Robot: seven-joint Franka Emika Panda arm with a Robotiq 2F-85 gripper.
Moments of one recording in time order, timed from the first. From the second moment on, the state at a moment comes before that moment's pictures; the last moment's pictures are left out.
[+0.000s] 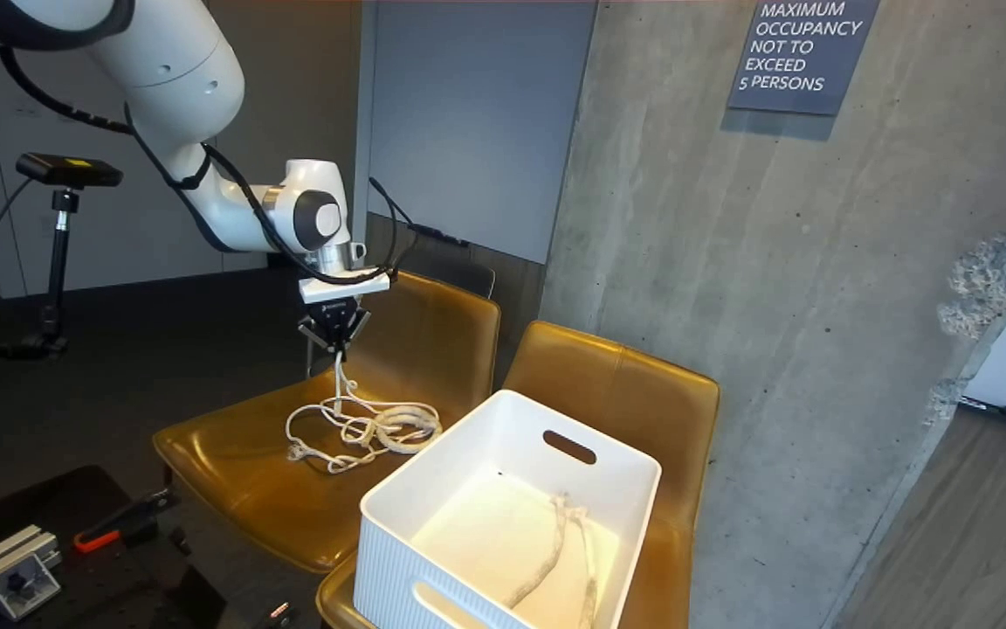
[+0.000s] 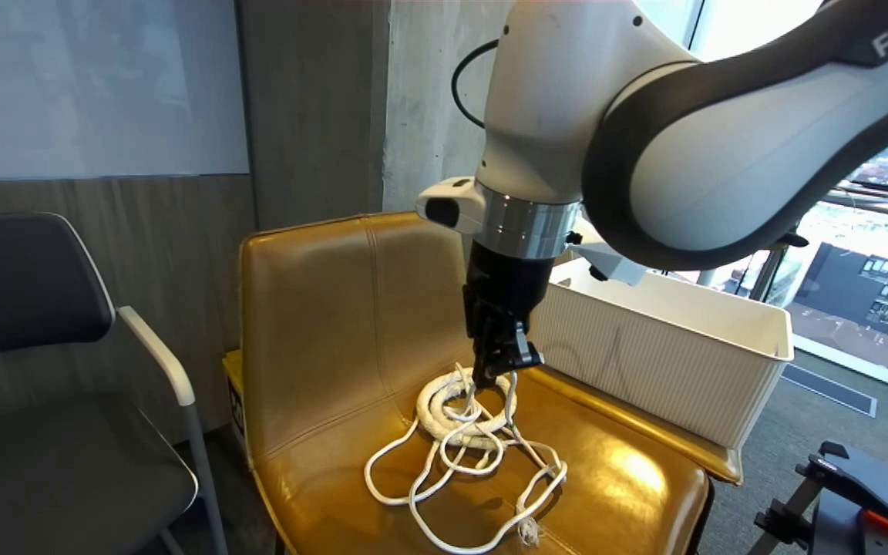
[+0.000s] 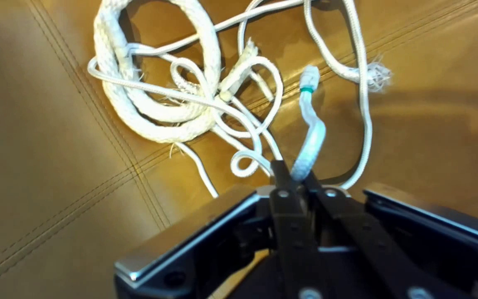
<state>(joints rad) 0.23 0.58 0.09 -1.77 -0.29 2.44 -0.67</state>
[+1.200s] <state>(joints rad) -0.03 0.49 0.10 -1.63 -0.26 2.19 -0.95</state>
